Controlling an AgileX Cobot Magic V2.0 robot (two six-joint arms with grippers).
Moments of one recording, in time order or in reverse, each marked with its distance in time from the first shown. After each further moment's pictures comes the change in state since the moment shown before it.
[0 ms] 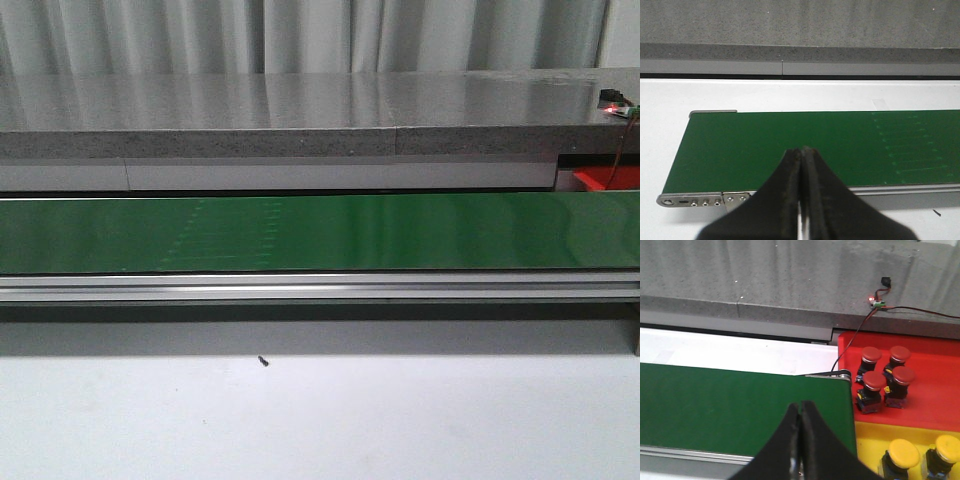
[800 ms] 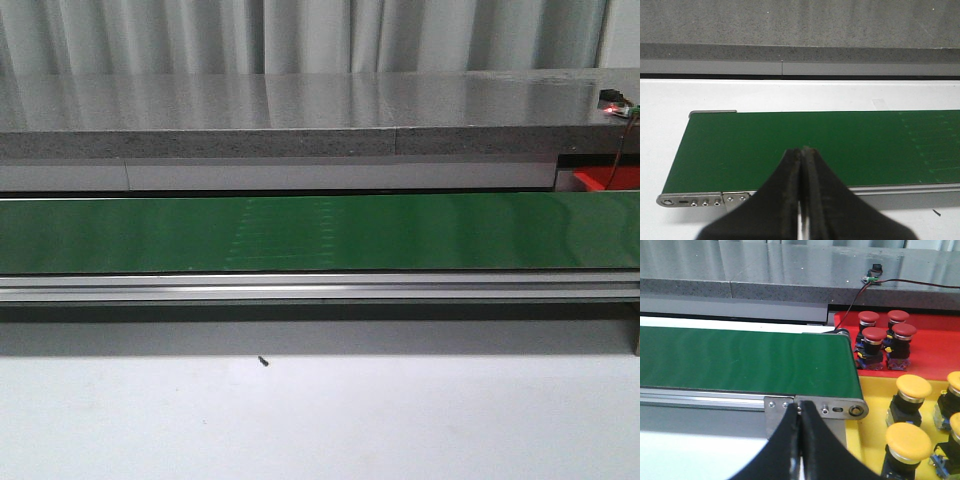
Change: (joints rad) left arm 0.000 0.000 0.000 0.000 0.000 0.000; right arm 0.000 -0.486 0.526 -0.067 -0.178 0.084
